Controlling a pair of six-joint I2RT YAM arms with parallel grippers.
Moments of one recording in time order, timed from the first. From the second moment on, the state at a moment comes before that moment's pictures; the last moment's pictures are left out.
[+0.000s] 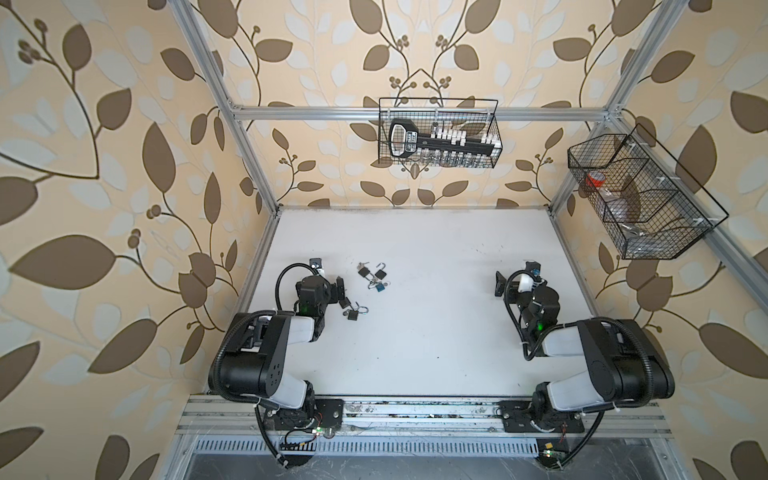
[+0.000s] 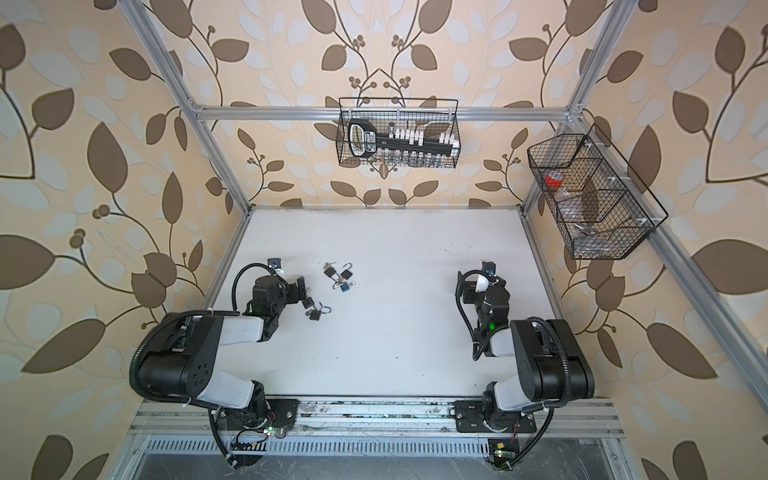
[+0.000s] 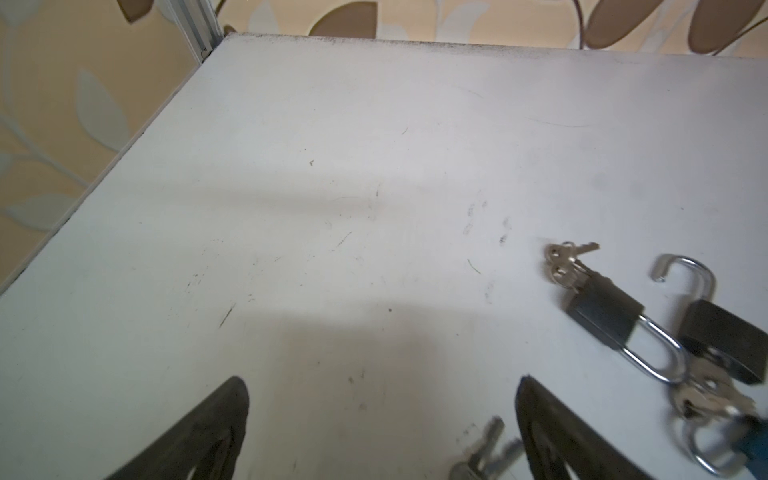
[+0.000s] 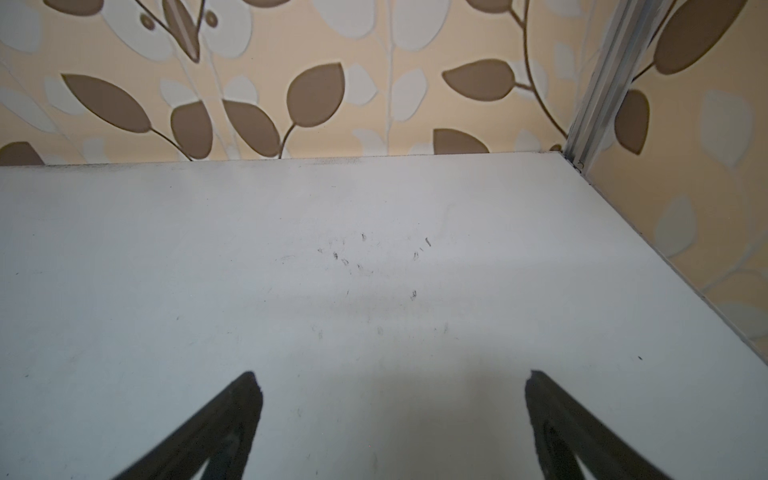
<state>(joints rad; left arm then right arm) -0.11 1.42 0.34 0.60 -0.21 -0.10 0.03 1.44 0.23 1.00 0.10 0.01</state>
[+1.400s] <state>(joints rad) -0.04 0.93 0.70 -0.61 0.24 -0.77 0.76 1.89 1.29 -0.14 -0.08 0.31</state>
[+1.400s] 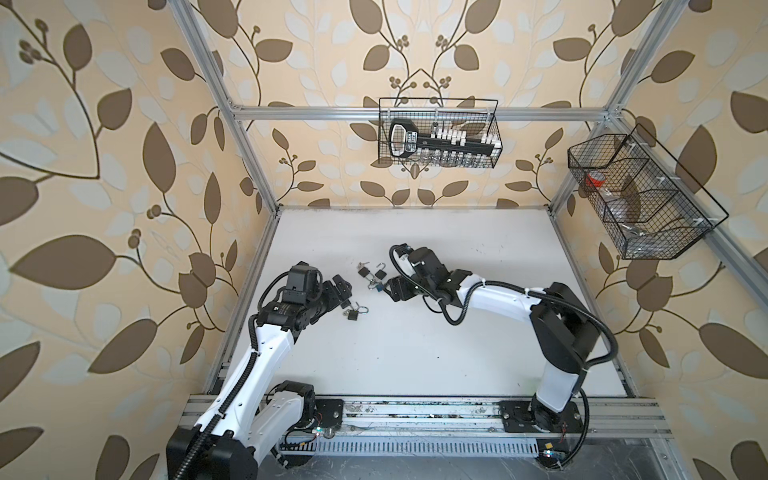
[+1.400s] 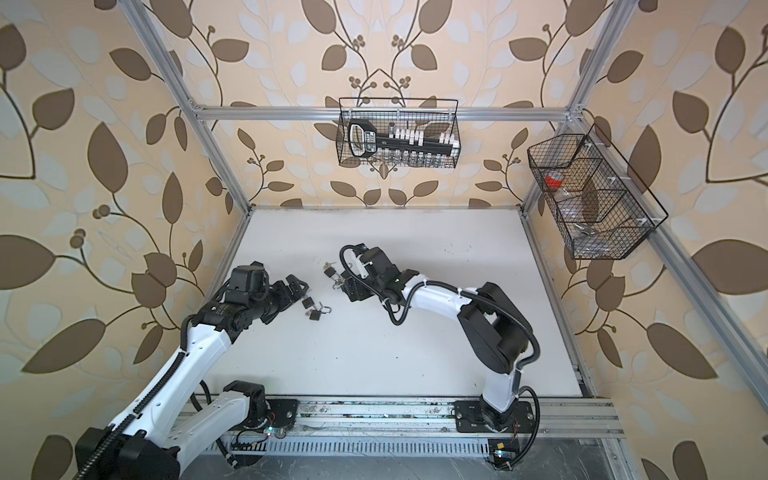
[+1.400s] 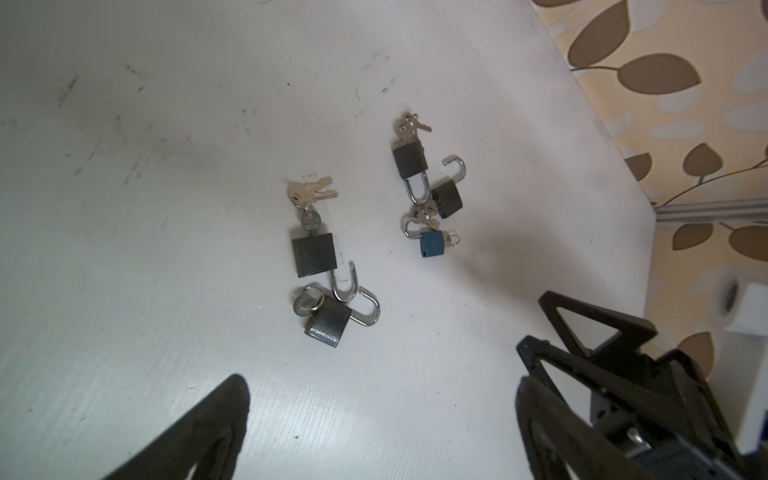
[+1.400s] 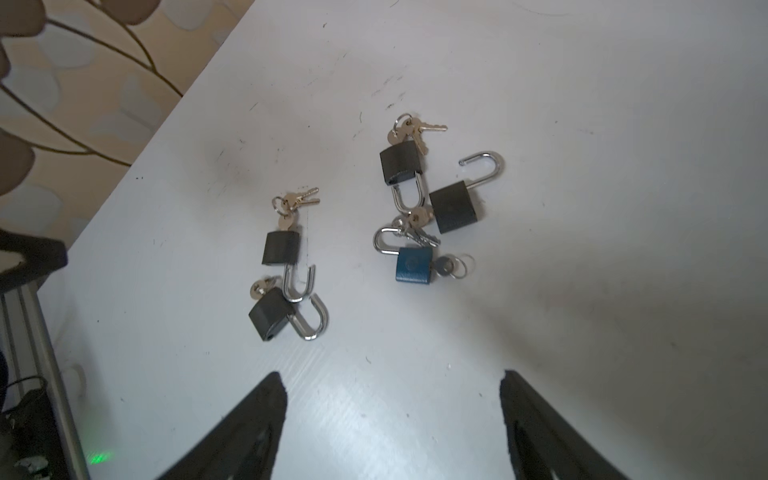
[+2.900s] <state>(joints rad) 0.15 0.90 0.67 -0.61 0.48 -0.77 0.84 2.42 2.00 -0.69 0.12 0.14</state>
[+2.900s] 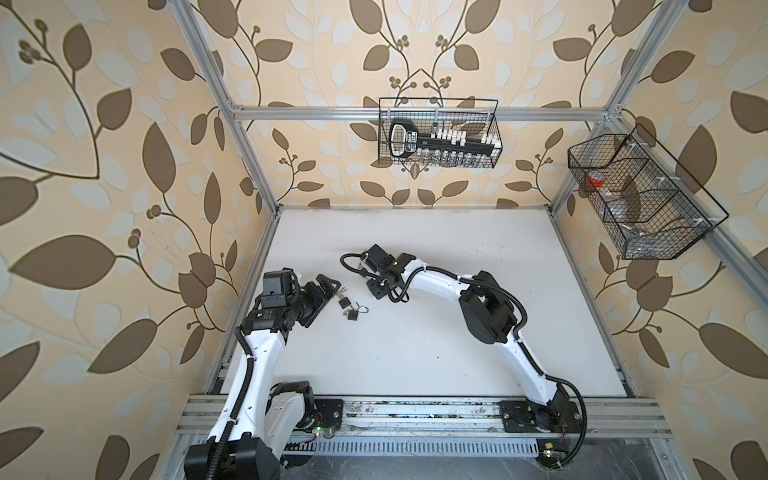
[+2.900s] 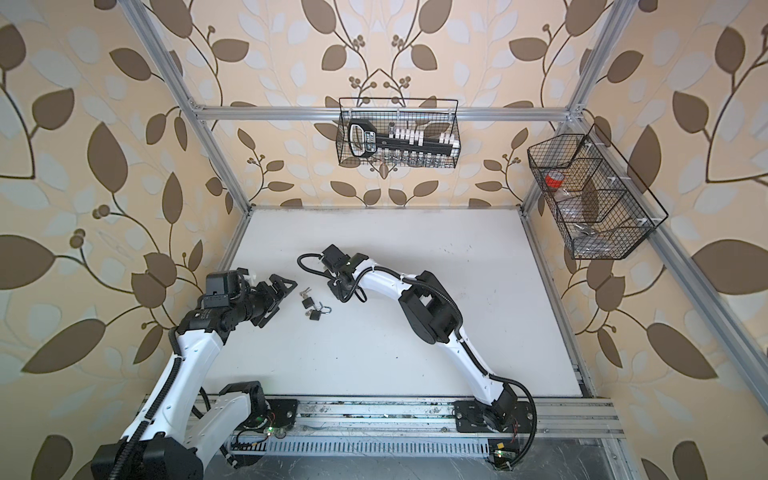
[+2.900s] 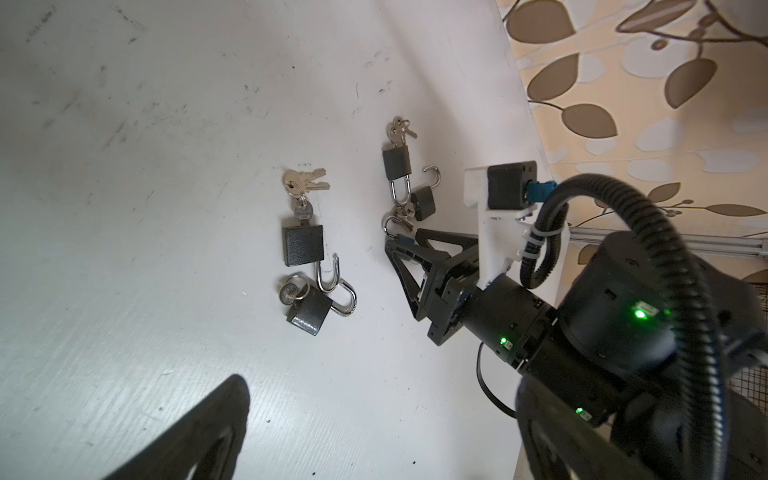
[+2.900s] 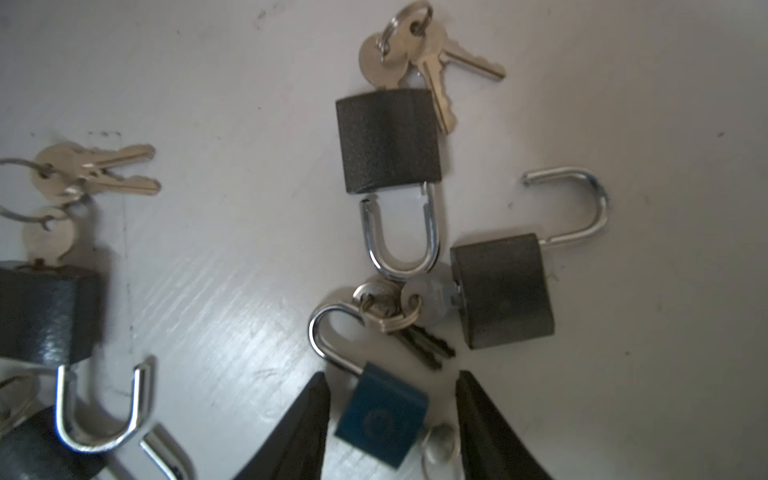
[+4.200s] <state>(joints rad) -0.51 1.05 0.67 -0.41 0.35 -0.79 0.84 1.70 0.93 -0.39 0.04 0.40</state>
